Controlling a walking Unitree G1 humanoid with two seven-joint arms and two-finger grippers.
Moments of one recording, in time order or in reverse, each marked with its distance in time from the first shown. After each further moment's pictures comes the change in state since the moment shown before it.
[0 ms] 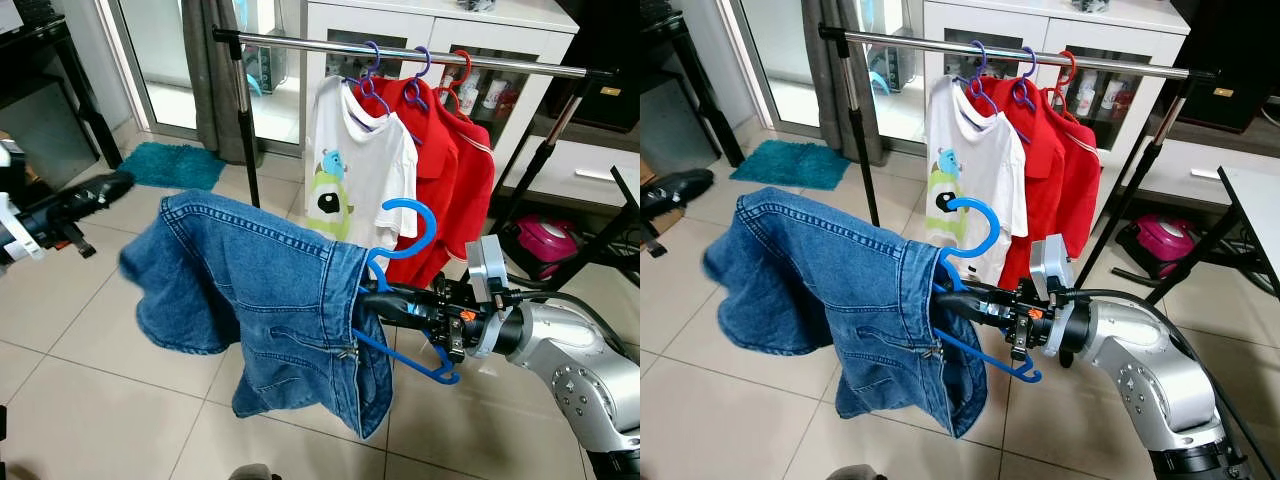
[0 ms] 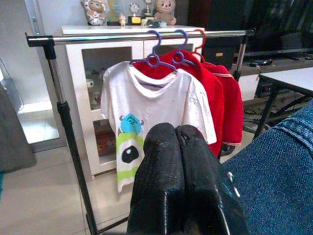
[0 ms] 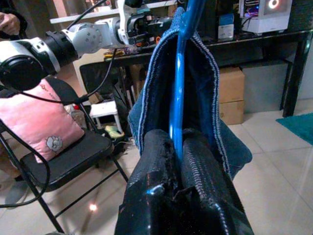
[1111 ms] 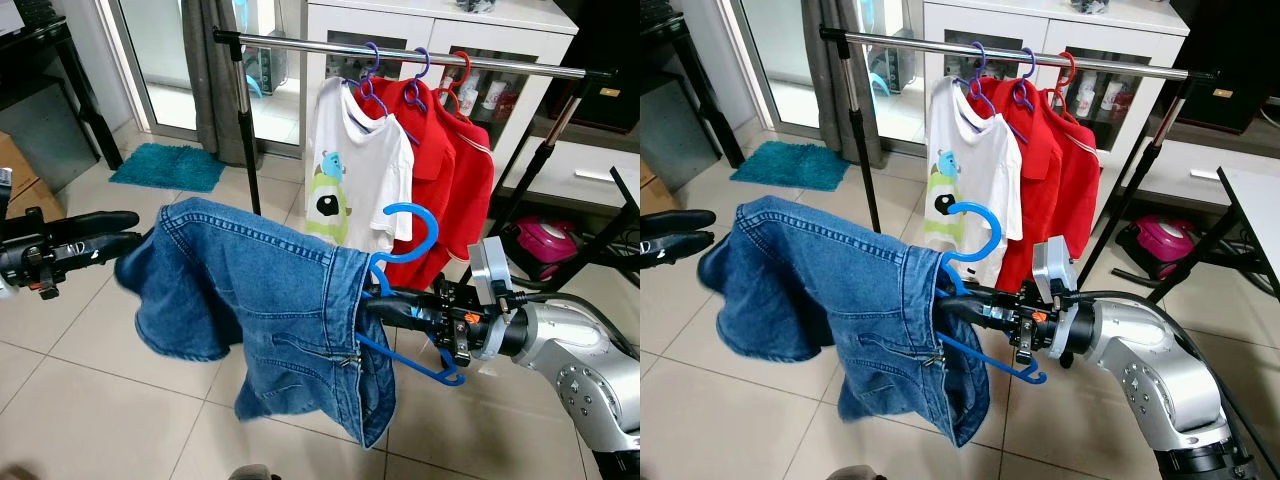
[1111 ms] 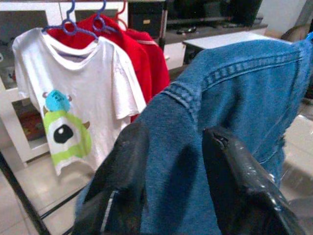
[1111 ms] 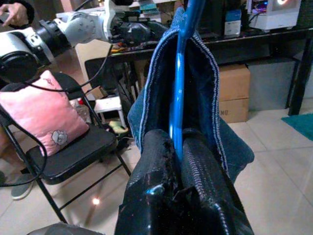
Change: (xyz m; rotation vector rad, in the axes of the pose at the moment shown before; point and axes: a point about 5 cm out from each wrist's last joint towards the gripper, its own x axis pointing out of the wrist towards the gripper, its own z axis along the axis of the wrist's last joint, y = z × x) left arm -0.024 -0.023 0.003 -0.049 0.145 -0.330; right arm -0.004 0.001 0.001 -0.006 0.020 0.027
